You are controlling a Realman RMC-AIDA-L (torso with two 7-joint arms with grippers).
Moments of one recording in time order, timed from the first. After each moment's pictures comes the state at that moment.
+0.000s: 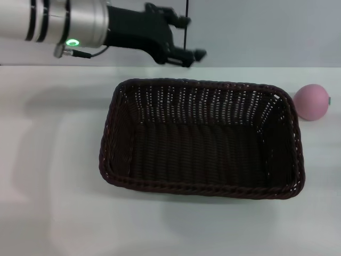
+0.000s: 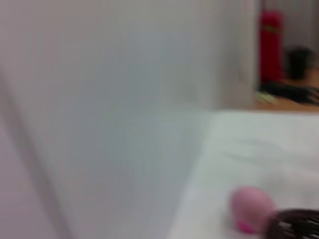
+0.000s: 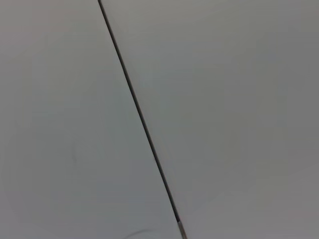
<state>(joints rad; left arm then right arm) -0.70 -2.07 1.13 1.02 1.94 1.25 -1.66 0.38 2.08 -0.25 -0.02 -0.91 -1.31 0.51</state>
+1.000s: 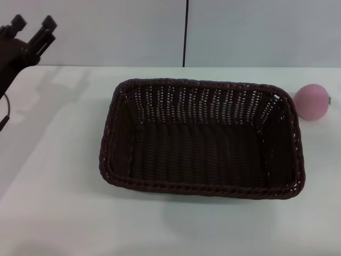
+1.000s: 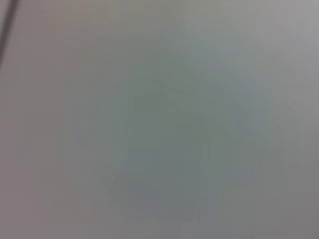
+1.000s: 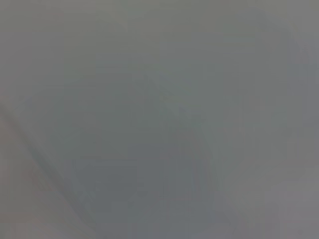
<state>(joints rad) -0.31 -2.07 1.19 0.44 0.60 1.17 -0.82 0.39 2.03 -0.40 -0.81 -1.93 -1.41 1.79</state>
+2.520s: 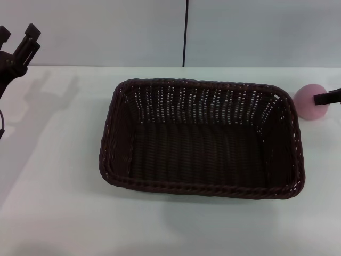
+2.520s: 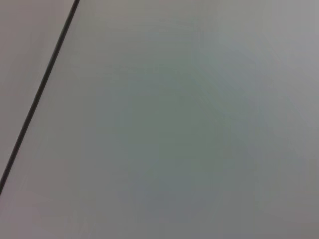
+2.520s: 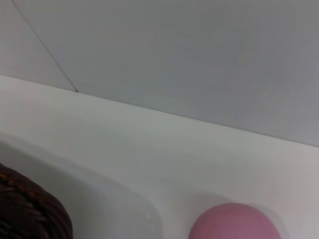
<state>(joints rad) -0.32 -2.08 1.19 0.27 0.47 1.30 -0.75 0.66 1.98 -0.68 -0.88 -2.57 -1.33 2.17</state>
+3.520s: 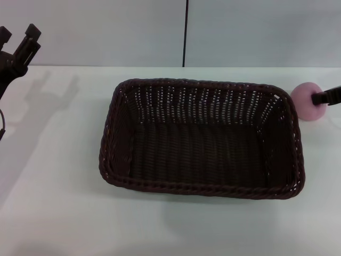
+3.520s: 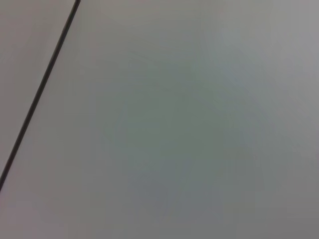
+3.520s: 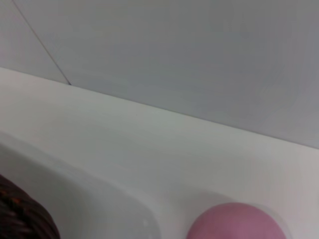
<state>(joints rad) -0.33 -2.07 1.19 0.26 0.47 1.31 -0.76 0.69 1.98 -0.73 -0.78 -2.57 -1.22 2.17</state>
